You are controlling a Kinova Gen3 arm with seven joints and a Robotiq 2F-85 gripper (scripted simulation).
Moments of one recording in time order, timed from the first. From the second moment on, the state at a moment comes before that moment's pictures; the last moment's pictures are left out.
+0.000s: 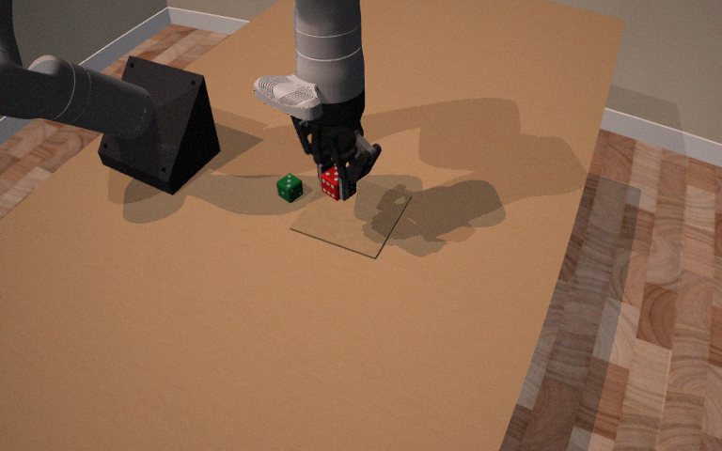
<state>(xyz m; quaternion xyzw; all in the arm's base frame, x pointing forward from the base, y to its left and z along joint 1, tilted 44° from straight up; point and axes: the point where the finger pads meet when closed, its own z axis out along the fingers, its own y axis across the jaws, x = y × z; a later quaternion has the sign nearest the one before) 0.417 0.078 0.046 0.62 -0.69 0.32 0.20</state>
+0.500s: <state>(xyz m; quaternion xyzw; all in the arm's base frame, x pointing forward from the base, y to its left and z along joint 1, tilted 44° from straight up) 0.433 0.130 -0.006 0.74 -0.56 0.27 0.26</state>
